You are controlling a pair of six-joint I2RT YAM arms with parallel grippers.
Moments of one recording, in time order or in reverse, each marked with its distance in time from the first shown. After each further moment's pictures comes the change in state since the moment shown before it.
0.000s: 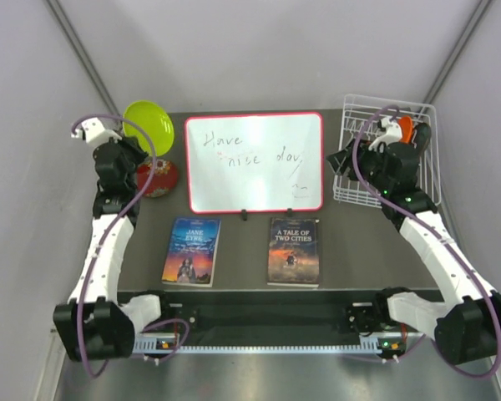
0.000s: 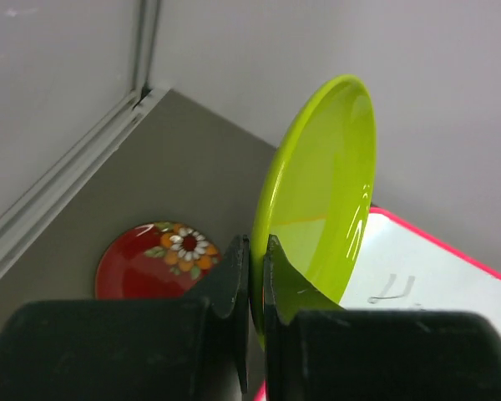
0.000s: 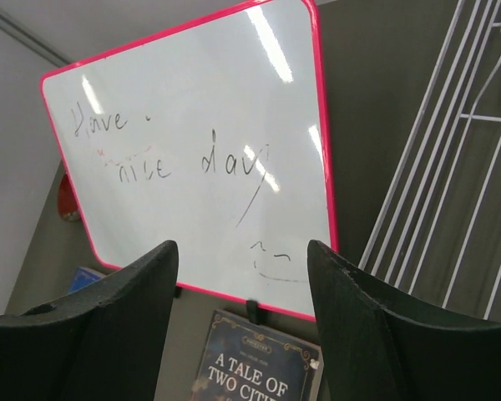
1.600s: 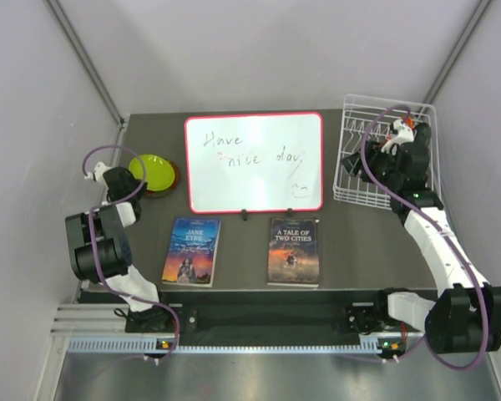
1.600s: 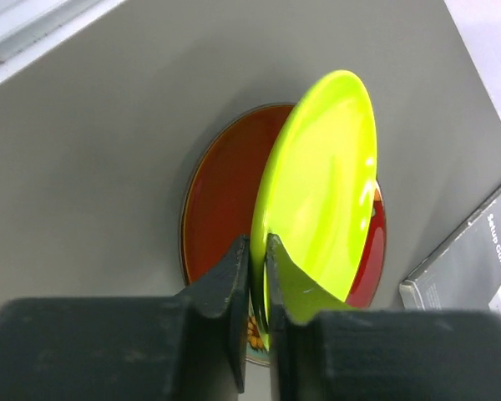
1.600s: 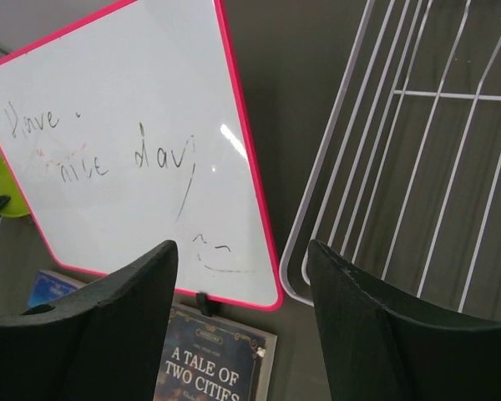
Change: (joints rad) left arm 0.261 0.591 -0.220 0.358 0.155 -0.261; right arm -0.169 0.049 -0.029 -0.017 -0.110 -0.055
